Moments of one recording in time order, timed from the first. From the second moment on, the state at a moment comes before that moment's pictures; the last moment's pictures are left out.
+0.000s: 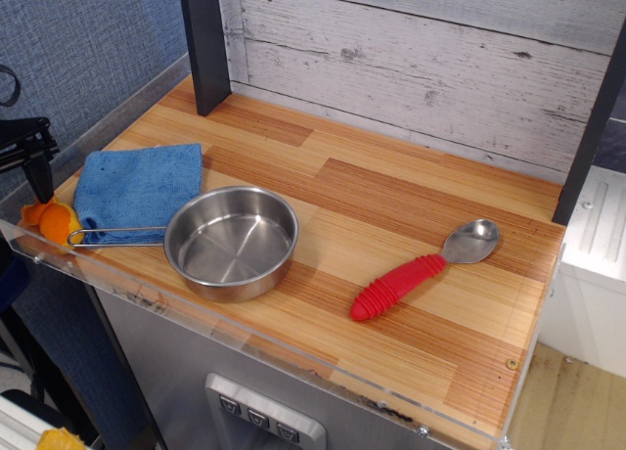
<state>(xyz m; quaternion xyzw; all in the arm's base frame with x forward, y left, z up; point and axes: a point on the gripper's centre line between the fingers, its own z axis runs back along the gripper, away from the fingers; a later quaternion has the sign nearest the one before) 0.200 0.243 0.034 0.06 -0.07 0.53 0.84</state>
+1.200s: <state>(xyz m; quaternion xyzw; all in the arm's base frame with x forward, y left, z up) 0.234 0.199 0.125 0.03 -0.16 0.50 0.85</state>
